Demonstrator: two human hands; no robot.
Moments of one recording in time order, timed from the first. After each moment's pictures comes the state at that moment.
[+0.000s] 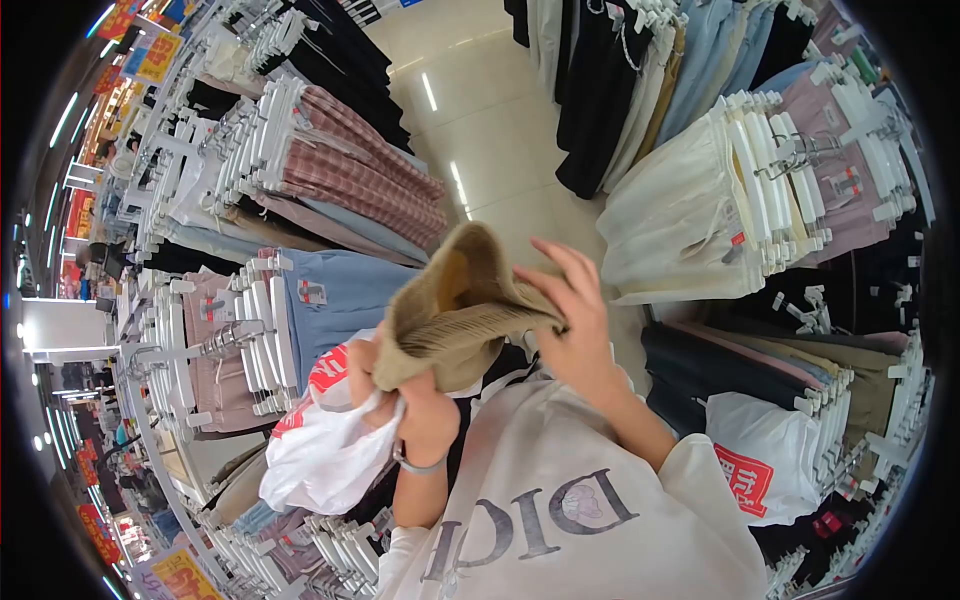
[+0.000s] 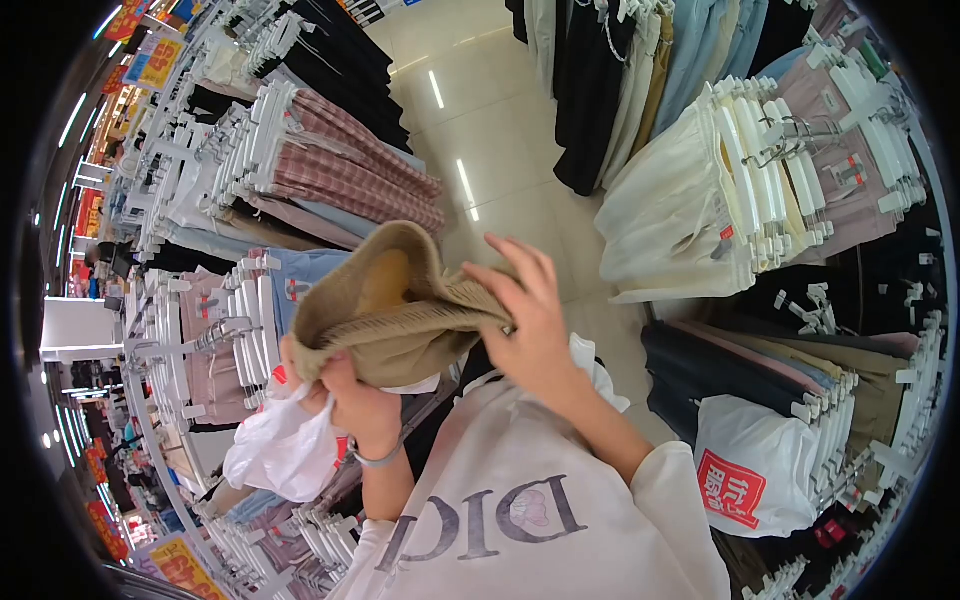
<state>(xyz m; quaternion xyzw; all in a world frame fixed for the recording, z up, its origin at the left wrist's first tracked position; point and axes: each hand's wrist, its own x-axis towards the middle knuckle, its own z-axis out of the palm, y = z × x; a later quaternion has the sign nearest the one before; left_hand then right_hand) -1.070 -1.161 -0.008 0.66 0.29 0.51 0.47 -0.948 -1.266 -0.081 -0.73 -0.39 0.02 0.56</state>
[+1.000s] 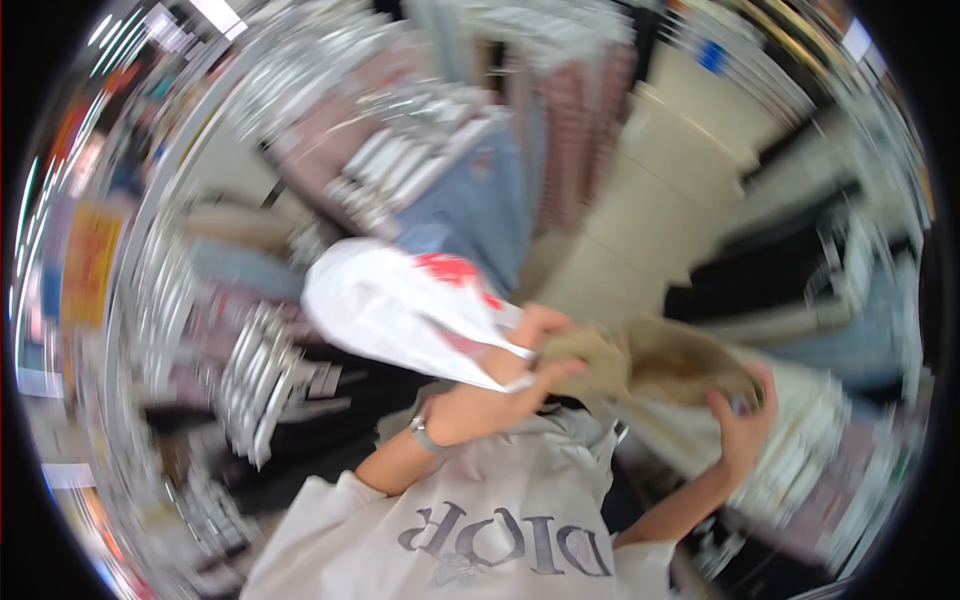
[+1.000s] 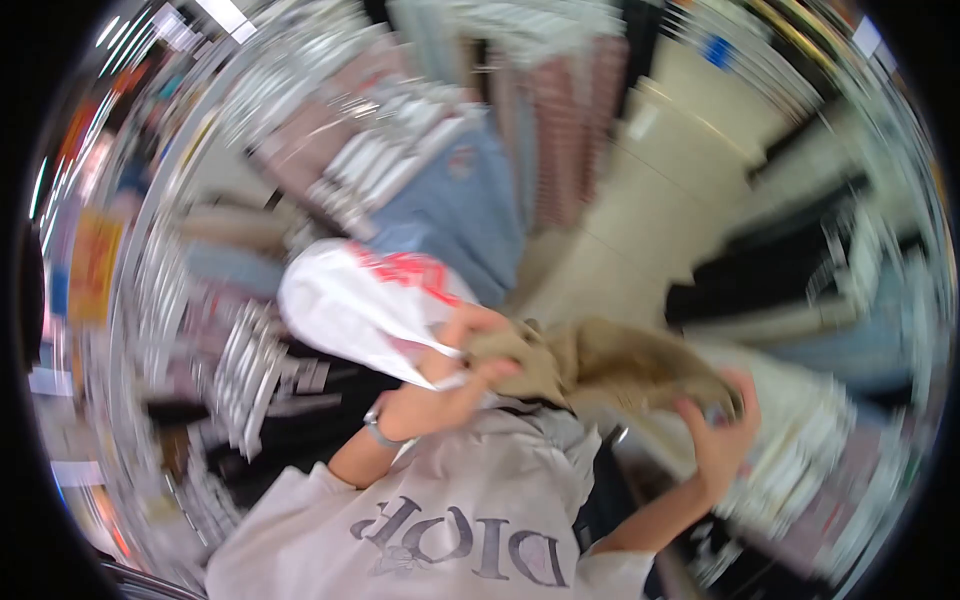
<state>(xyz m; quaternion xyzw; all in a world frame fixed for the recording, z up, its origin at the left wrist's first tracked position) -1.162 -1.172 -0.015 0.75 0.35 0.36 0.43 -0.848 -1.302 -0.051 -0.75 -0.38 0.22 0.48</state>
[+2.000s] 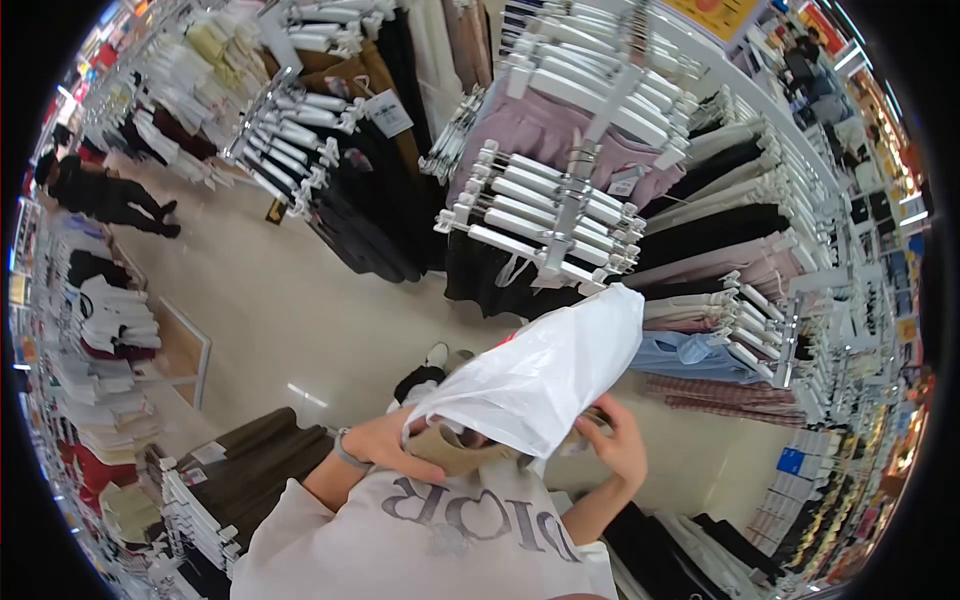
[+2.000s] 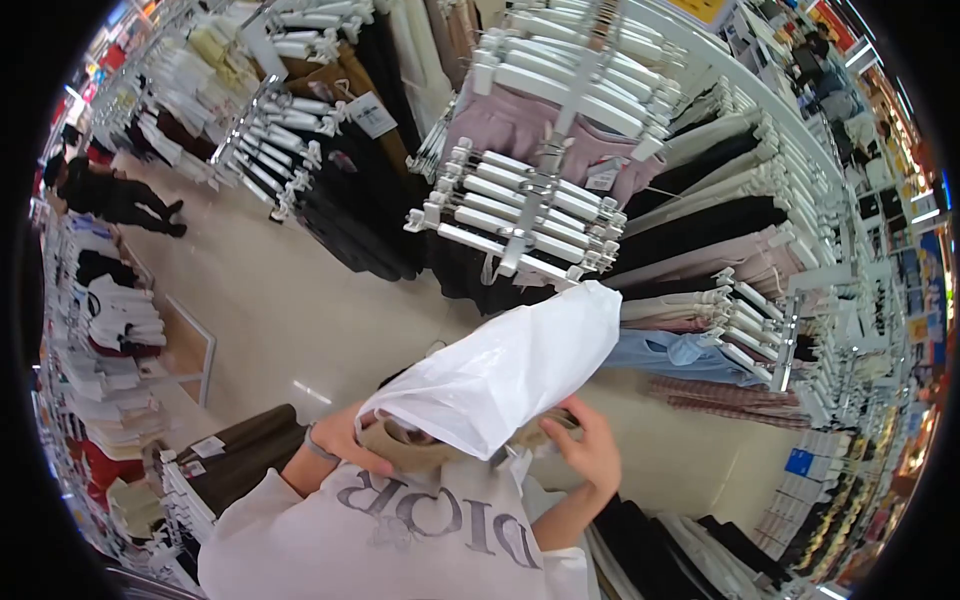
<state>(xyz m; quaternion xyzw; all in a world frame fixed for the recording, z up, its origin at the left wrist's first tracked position) -1.423 -1.512 -0.025 0.28 0.42 0.65 0.57 -1.238 -1.217 -0.052 -0.21 -0.78 0.58 -0.01</state>
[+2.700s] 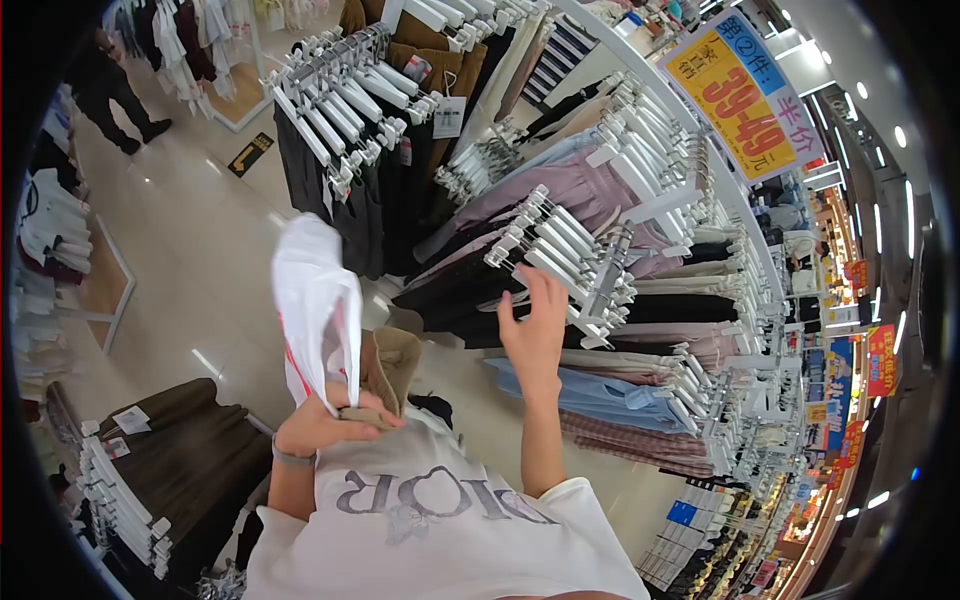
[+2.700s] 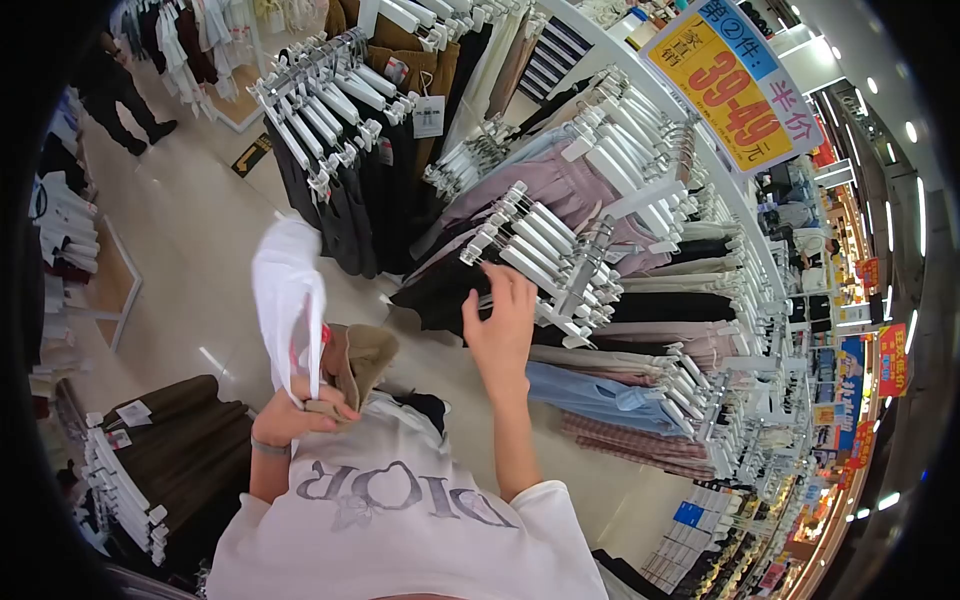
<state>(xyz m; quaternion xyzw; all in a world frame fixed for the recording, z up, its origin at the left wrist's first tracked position) -1.449 -1.643 -0.041 0.18 0.52 0.73 0.40 -1.477 -1.335 -0.040 -0.05 -0.95 0.21 0.23</state>
